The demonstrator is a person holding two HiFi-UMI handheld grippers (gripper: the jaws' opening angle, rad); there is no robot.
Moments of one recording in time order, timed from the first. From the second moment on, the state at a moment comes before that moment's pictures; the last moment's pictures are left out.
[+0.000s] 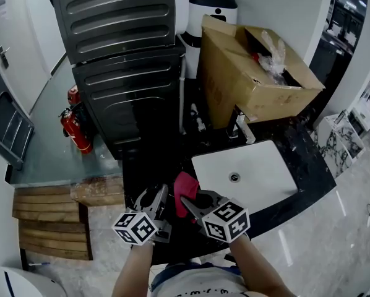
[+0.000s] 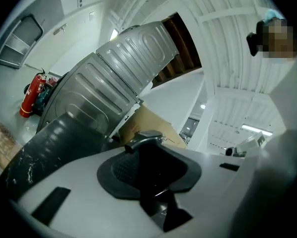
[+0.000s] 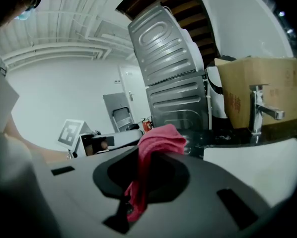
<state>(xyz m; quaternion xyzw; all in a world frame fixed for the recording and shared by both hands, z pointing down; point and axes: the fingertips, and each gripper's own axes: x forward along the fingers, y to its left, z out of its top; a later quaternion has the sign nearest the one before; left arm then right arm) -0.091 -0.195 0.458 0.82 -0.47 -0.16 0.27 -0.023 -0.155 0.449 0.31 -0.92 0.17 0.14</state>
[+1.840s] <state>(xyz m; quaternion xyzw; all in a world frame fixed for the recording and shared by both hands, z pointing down) -0.061 -0.201 0.454 0.91 -0.37 -0.01 0.19 0.054 -0.176 0.504 0.42 -0.85 0.23 0.19</state>
